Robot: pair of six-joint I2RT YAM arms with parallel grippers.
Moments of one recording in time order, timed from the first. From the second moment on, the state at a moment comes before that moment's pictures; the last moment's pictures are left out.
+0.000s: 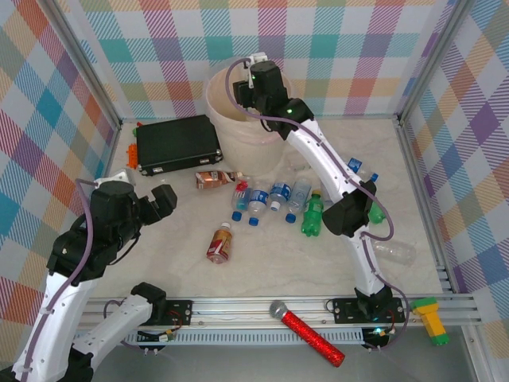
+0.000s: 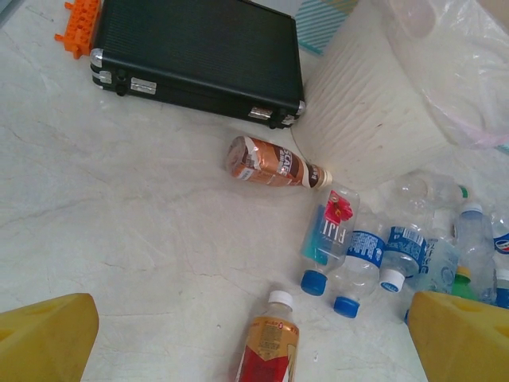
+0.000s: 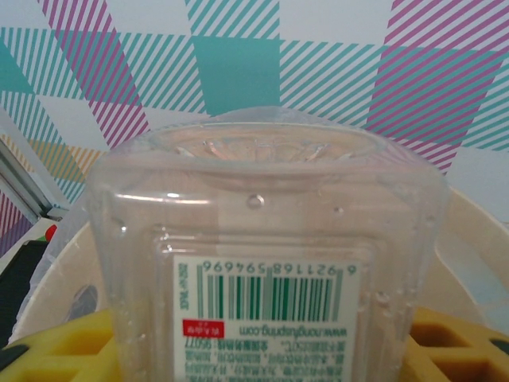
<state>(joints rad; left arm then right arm) -0.39 0.74 1.22 -1.13 -0.25 -0.66 0.65 2.26 2.59 -0.64 0.28 0.14</state>
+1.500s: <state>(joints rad) -0.39 0.91 1.16 -0.89 0.07 -0.61 0.65 1.43 1.59 -0.80 0.44 0.37</state>
